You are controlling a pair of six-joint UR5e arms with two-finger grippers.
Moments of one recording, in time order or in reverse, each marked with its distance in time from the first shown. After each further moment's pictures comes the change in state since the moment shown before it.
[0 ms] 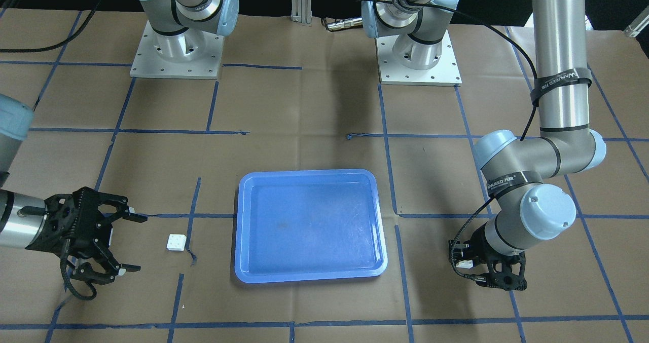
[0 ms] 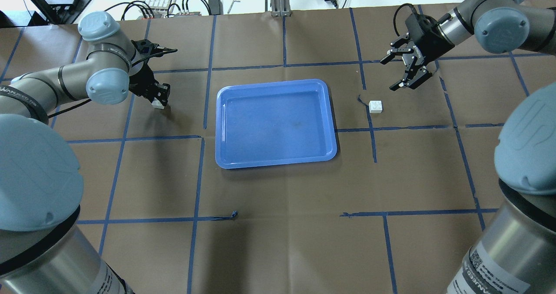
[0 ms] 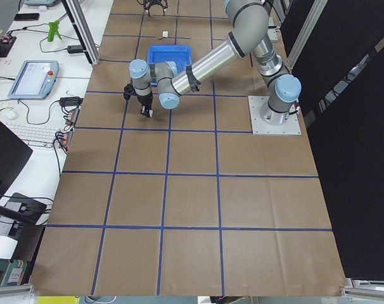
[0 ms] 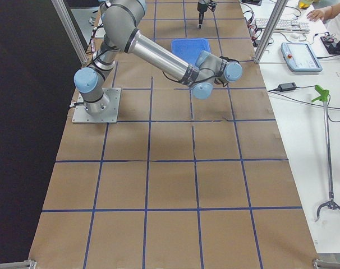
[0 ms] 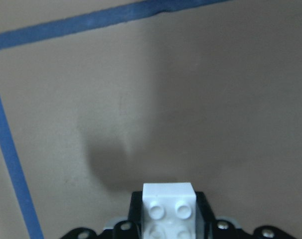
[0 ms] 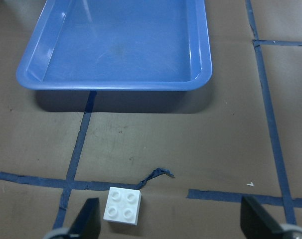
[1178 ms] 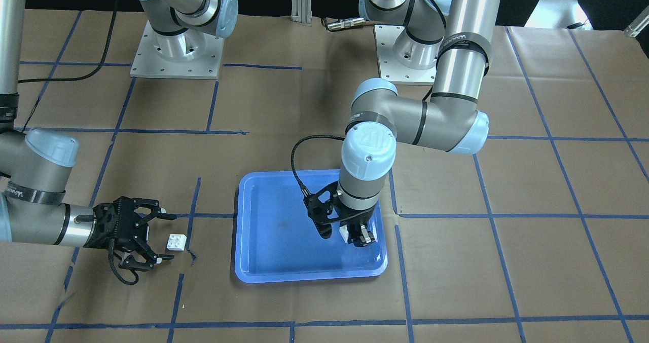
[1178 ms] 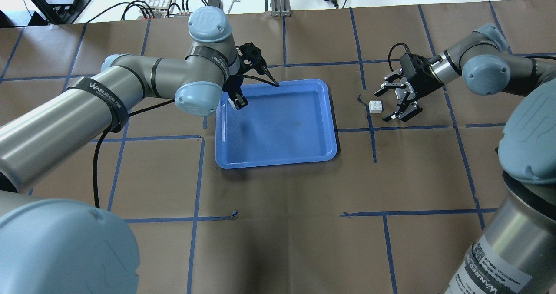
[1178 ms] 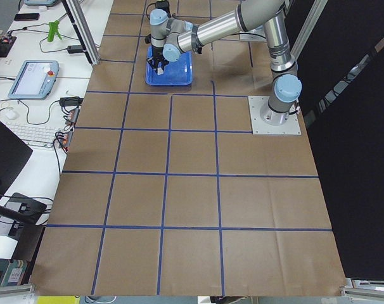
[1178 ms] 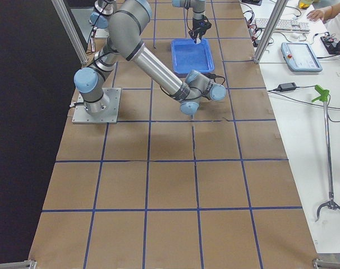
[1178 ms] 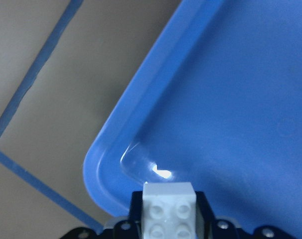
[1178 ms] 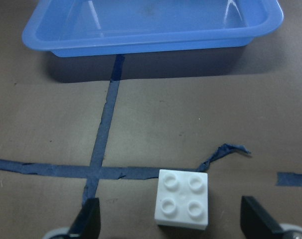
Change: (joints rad) left arm -0.450 0.064 -0.016 0.001 0.048 0.448; right arm -0.030 0.012 0.193 -0.131 0.043 -0.007
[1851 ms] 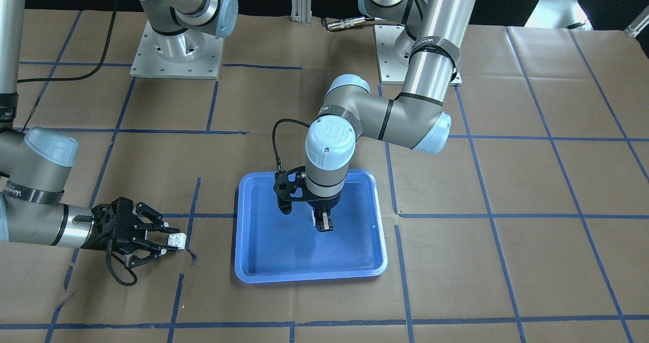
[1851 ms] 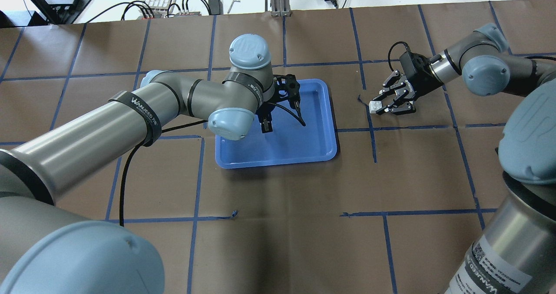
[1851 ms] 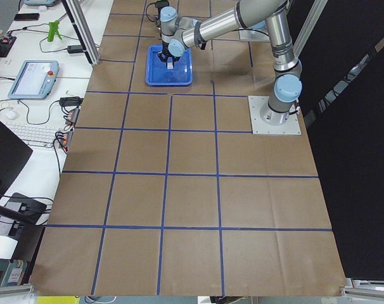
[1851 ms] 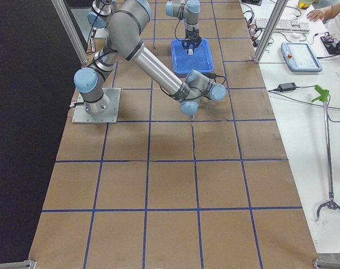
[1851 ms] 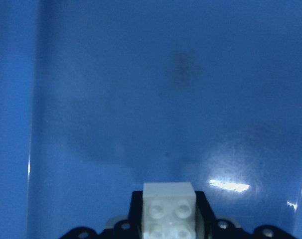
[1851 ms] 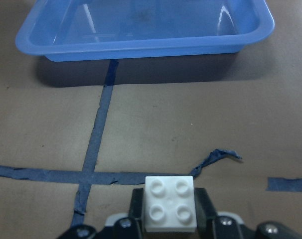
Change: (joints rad) left arm -0.074 -0.028 -0.047 0.052 -0.045 0.142; right arm 0.000 -0.002 -0.004 -0.025 0.003 0.000
